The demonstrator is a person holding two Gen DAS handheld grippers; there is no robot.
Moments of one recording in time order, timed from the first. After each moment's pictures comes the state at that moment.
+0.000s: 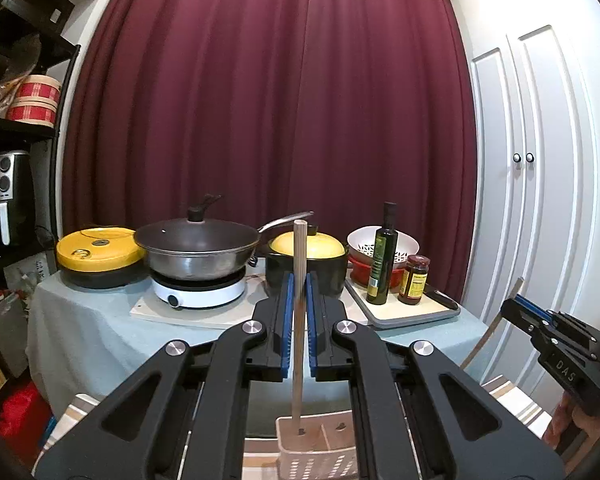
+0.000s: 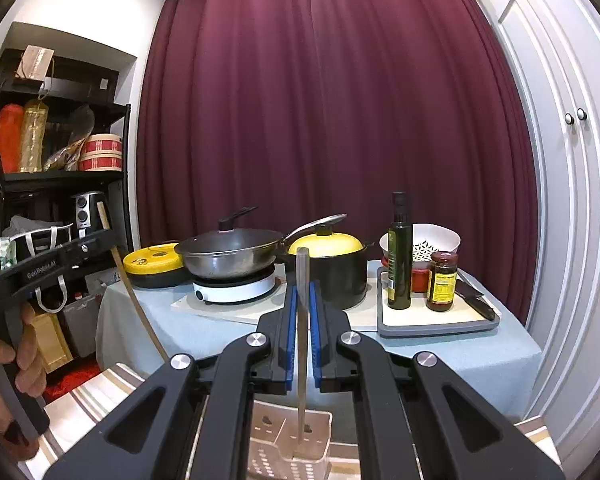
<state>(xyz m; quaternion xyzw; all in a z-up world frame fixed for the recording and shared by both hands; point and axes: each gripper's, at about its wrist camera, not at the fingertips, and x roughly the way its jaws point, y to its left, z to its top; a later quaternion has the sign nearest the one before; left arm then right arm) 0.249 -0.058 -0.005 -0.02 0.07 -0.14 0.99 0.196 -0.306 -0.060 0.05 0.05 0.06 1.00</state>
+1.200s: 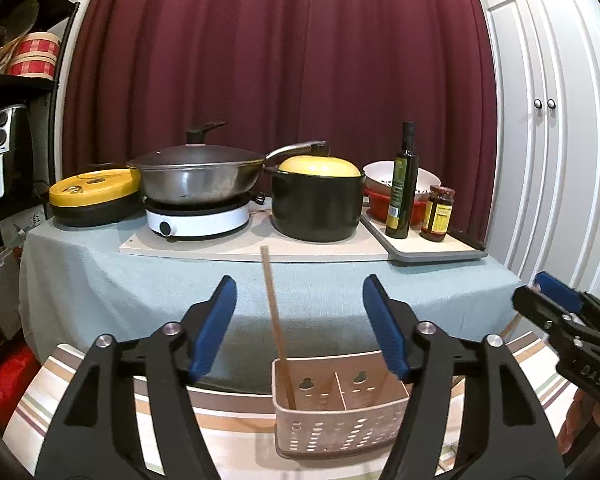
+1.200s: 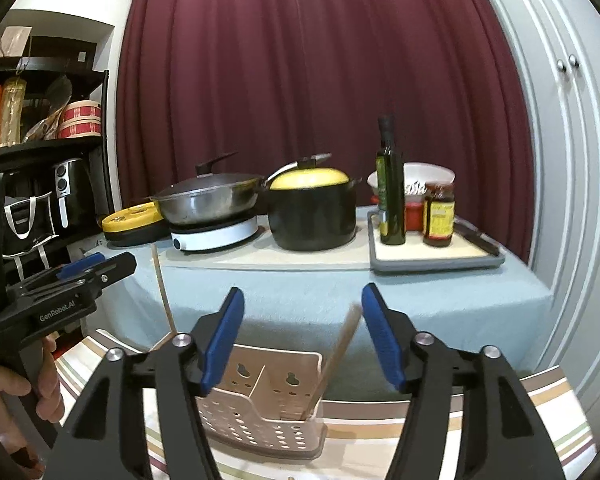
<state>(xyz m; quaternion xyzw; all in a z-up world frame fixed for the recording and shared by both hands) 0.285 -0.072 -0.104 -0.01 0.15 -0.11 0.98 0.216 -0.306 -0.129 0.05 0.11 0.04 0.99</state>
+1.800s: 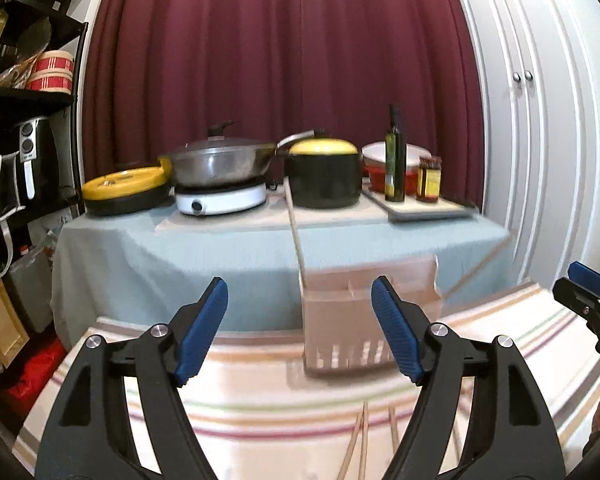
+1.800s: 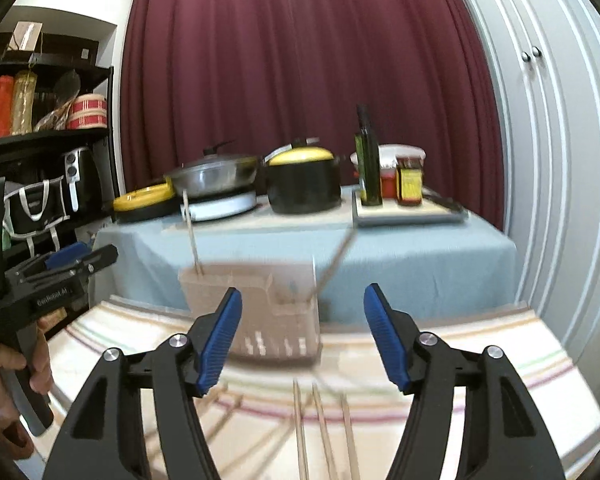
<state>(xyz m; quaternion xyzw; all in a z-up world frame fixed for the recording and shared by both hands) 0.175 -0.042 -0.153 0.04 0.15 -0.10 0.98 0.104 -0.303 -0.189 0.07 0.13 0.02 0.99</state>
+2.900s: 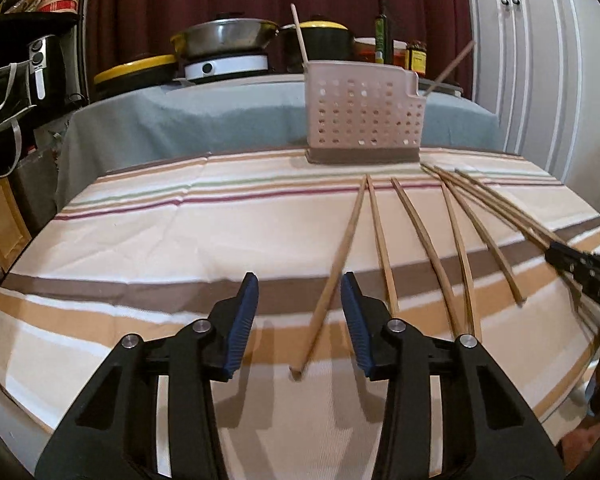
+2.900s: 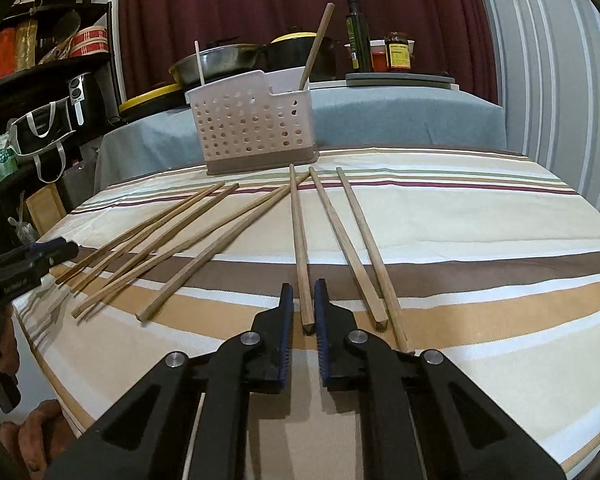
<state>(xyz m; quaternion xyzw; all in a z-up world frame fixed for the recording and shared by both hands) 0.061 0.002 -0.310 0.05 0.29 -0.11 0.95 0.026 -0.295 -0.342 0.07 0.26 0.04 0.96</state>
